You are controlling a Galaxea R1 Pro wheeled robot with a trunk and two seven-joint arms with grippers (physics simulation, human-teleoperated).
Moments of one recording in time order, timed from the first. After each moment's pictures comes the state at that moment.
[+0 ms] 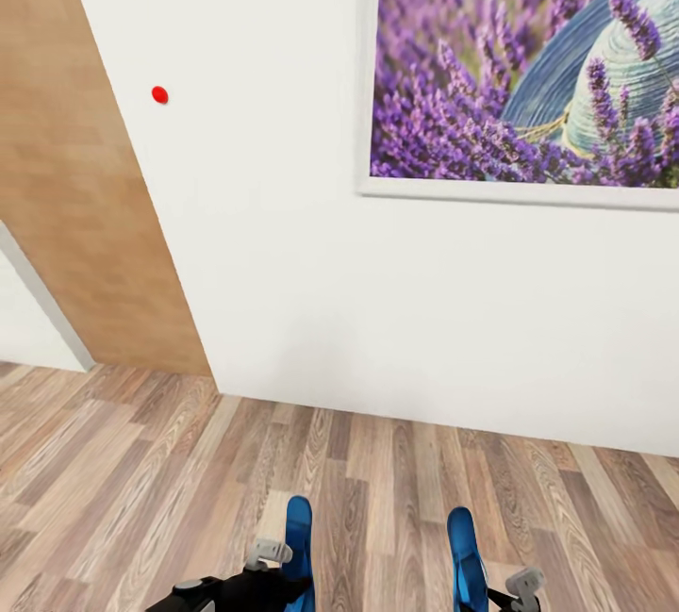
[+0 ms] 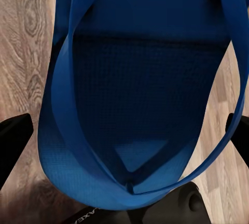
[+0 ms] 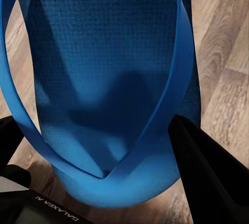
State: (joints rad) left arm -0.50 0.03 -0.66 -0.18 0.68 -0.01 -0.58; right arm -0.31 -0.12 -0.73 -0.38 0.60 -0.26 0.83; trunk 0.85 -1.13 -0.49
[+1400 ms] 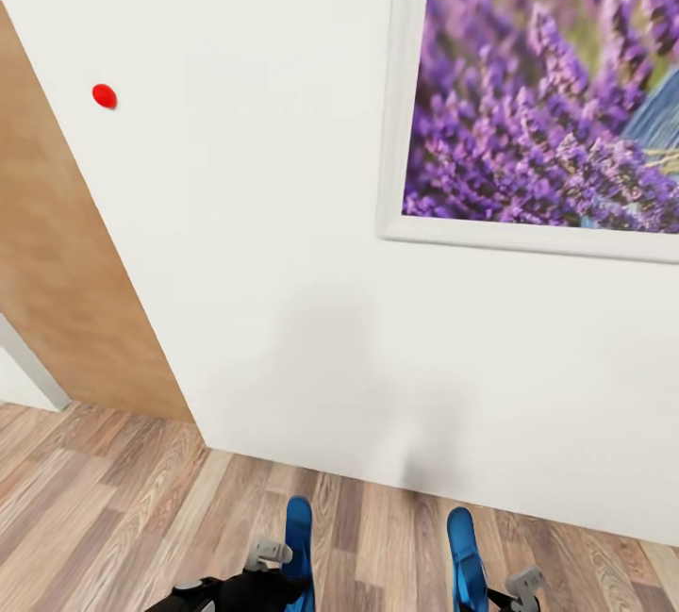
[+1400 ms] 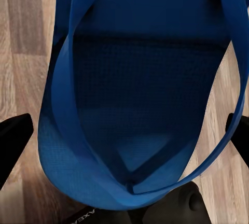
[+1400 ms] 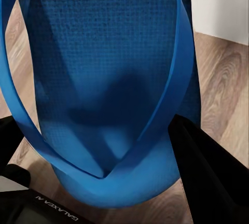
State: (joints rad) left arm -0.50 0.03 -0.66 -0.18 0.68 -0.01 -0.58; right arm -0.31 -0.12 -0.73 -0.38 0.60 -0.26 0.83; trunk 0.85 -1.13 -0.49
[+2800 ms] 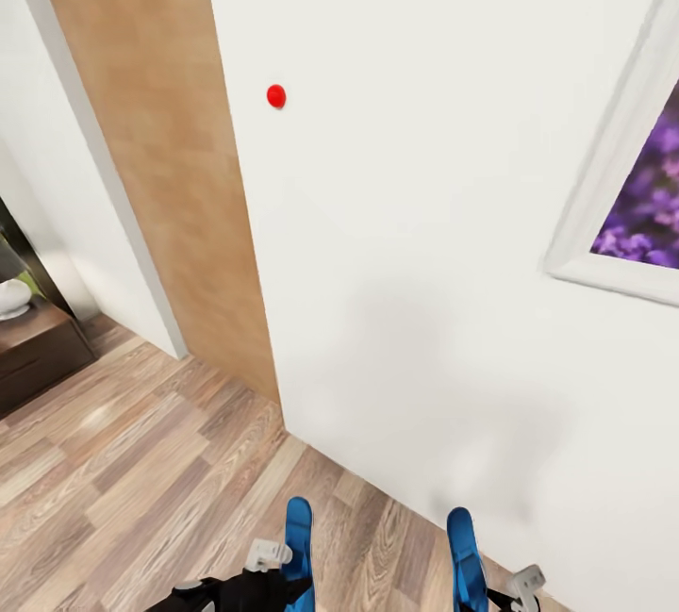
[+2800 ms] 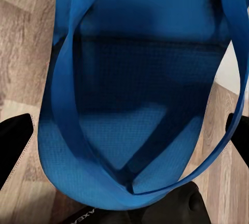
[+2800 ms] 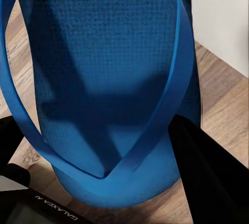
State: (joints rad) left arm -0.50 0.03 -0.66 -0.18 0.68 -0.01 -0.58; right arm -0.31 -0.12 -0.73 -0.38 0.60 -0.26 0.83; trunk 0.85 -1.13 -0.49
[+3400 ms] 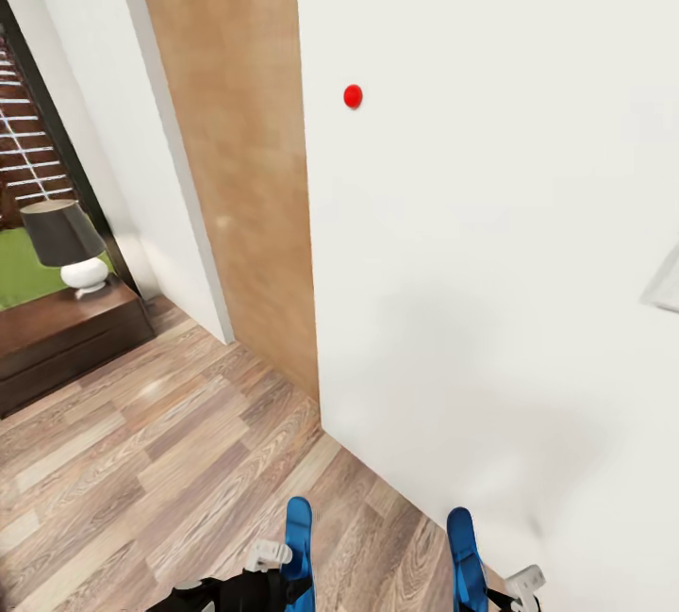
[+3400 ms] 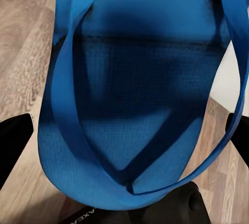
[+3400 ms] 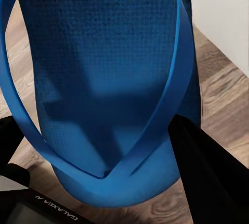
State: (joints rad) left arm -0.50 0.03 -0.66 -0.18 0.68 -0.01 -0.58; right arm -0.31 -0.12 -0.73 -0.38 0.60 -0.26 0.83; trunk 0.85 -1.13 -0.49
